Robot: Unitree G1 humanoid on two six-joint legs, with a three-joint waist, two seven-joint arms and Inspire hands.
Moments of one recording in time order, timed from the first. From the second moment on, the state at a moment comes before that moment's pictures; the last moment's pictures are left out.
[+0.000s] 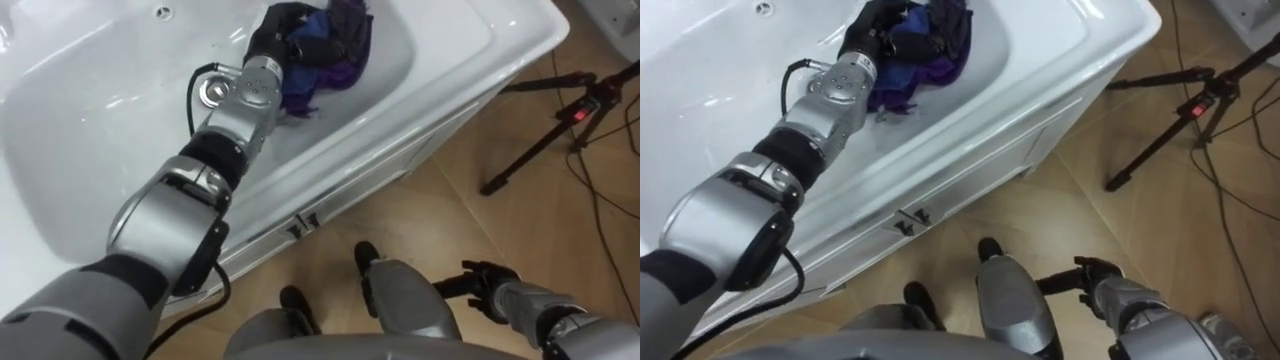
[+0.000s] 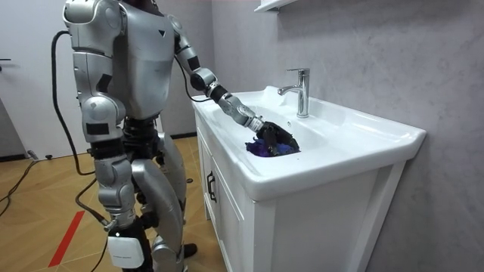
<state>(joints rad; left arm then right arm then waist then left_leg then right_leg) -0.78 0.08 -0.36 1.04 -0.21 0.00 0.18 -0.22 -0.29 0.37 1.40 0.41 0.06 0.09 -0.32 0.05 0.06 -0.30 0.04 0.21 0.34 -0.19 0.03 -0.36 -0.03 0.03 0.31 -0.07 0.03</state>
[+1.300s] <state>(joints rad) -0.38 0.20 -0.44 0.78 0.39 0.01 0.28 -0.07 -0.31 0.32 1.36 0.31 0.06 0.03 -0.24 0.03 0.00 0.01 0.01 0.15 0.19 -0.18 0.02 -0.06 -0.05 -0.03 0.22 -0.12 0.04</state>
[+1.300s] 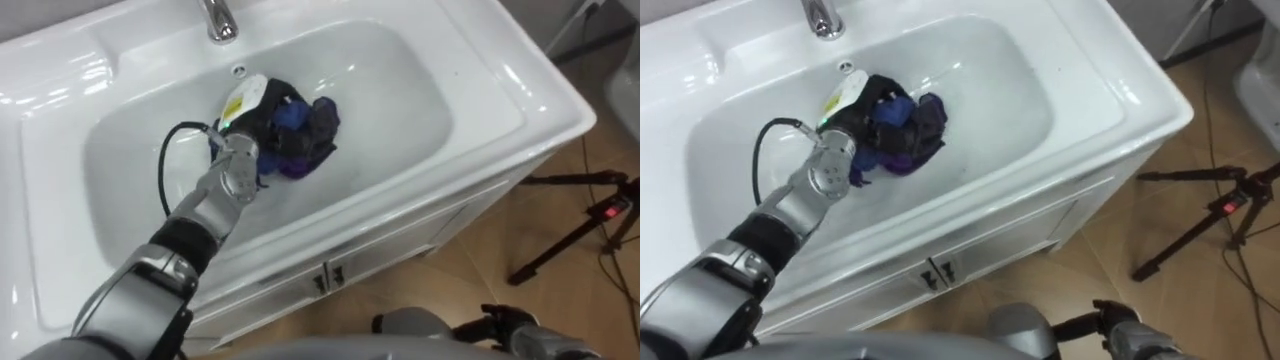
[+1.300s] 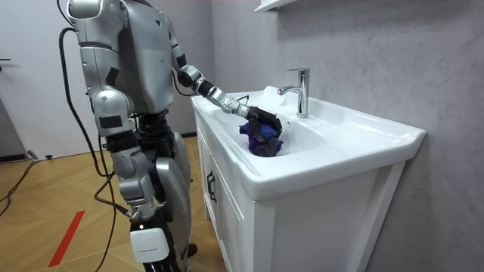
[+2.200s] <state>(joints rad) -0.19 0.30 -0.32 0.64 0.67 0.07 0.42 -0.02 -0.30 0.21 1.35 0.19 0.07 0.02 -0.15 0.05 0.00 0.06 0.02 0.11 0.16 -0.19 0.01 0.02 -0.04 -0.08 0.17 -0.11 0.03</state>
